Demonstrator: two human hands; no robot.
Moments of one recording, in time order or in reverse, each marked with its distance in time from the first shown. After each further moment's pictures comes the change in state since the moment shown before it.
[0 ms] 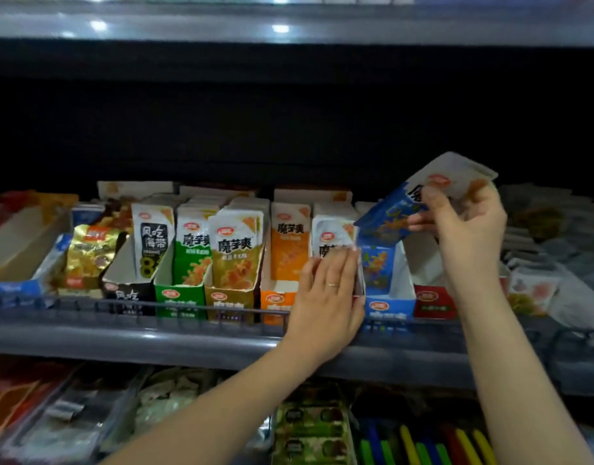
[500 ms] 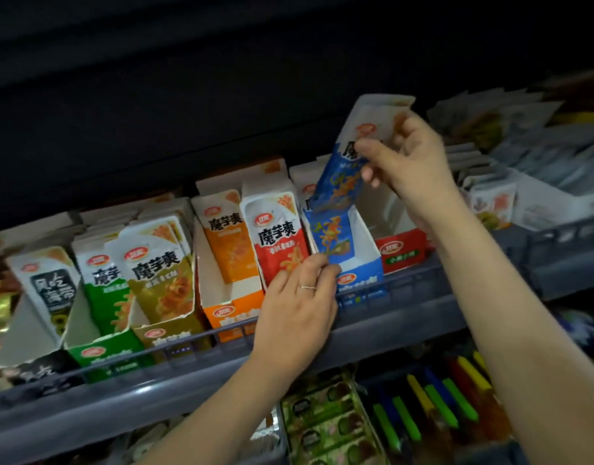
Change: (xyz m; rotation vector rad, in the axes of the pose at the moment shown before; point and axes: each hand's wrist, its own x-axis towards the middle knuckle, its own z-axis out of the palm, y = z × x) left_hand -0.003 -0.002 0.022 0.015 0.049 0.327; right_hand 0.028 0.046 -0.025 0.117 -0.059 0.115
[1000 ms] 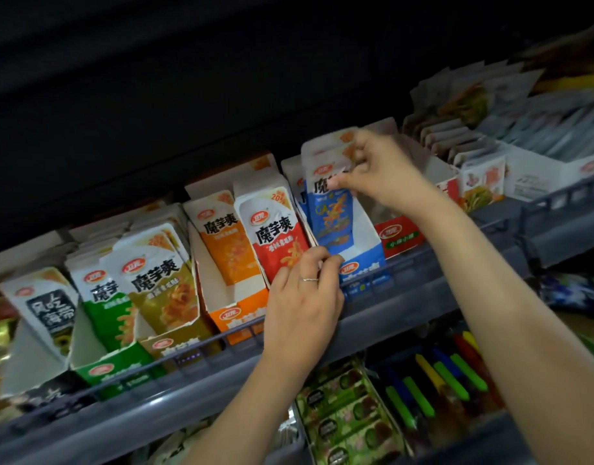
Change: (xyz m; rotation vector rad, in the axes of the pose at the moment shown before) left_hand 0.001 -0.001 0.000 -0.043 0.038 -0.011; right_hand 0.004 0.028 0.002 -0.446 -0.210 0.142
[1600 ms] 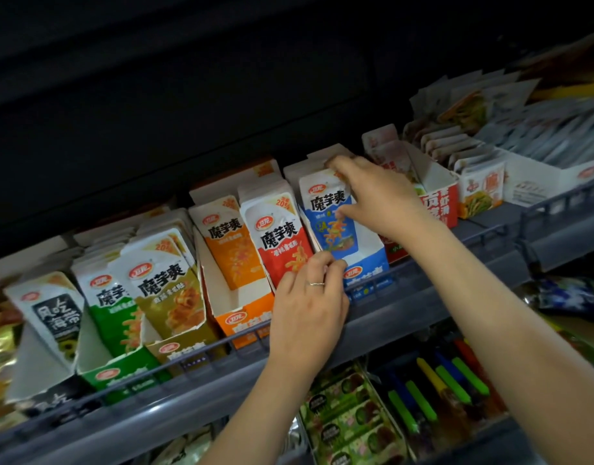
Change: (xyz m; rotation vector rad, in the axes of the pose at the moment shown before) left_hand 0.000 0.000 -0.001 -0.016 0.004 0.004; right_hand -0.012 0.005 0.011 -0.921 0.023 -0.109
